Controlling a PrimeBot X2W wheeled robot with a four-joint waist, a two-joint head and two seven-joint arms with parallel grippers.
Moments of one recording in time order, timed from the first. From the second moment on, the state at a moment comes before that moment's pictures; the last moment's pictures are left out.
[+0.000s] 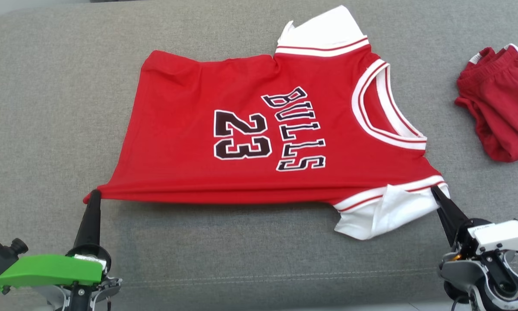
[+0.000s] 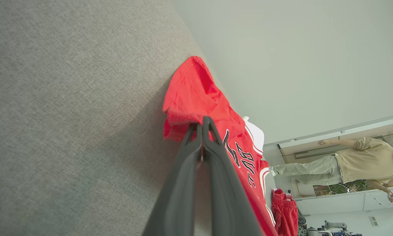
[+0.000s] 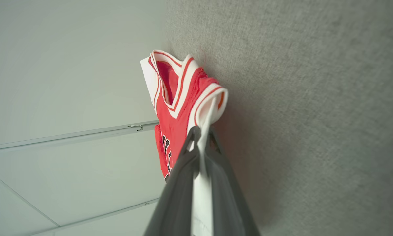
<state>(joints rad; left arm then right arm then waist) 0.02 0.28 -0.23 -0.08 -1.44 0.04 -0.20 0.04 -0.03 -0.10 0.05 1.43 -0.12 0.24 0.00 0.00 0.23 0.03</state>
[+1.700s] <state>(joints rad) 0.18 0.21 -0.36 -0.06 -1.38 0.11 -0.19 0.22 -0.05 0.05 -0.03 1.25 -0.12 0.20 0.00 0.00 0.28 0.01</state>
